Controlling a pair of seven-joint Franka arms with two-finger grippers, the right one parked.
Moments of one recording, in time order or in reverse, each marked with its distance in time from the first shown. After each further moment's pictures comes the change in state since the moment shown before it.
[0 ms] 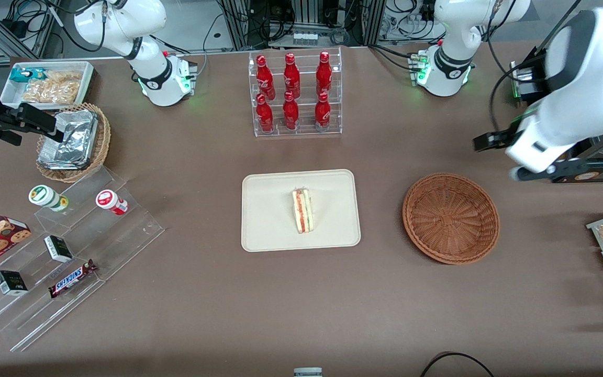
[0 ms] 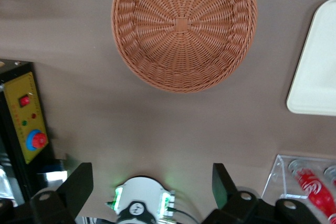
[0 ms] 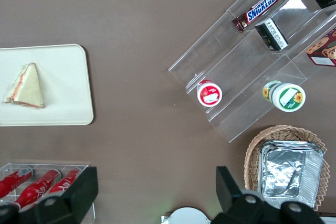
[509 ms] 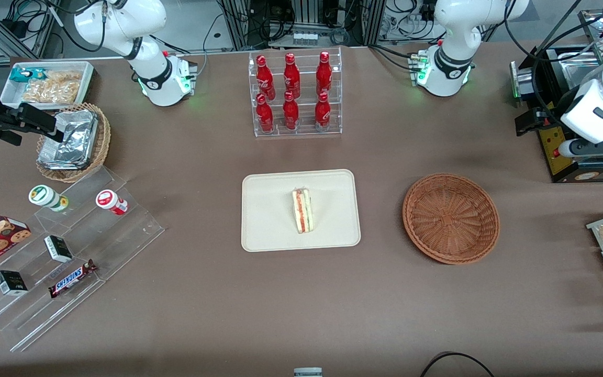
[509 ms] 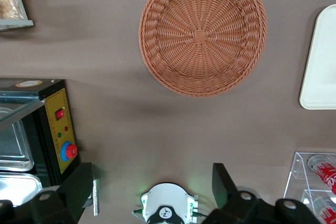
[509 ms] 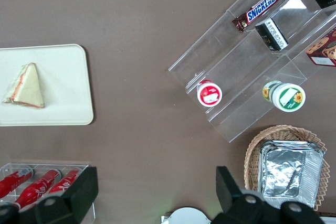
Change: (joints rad) arm 0.076 -0.059 -0.013 0.028 0.038 -0.005 0.114
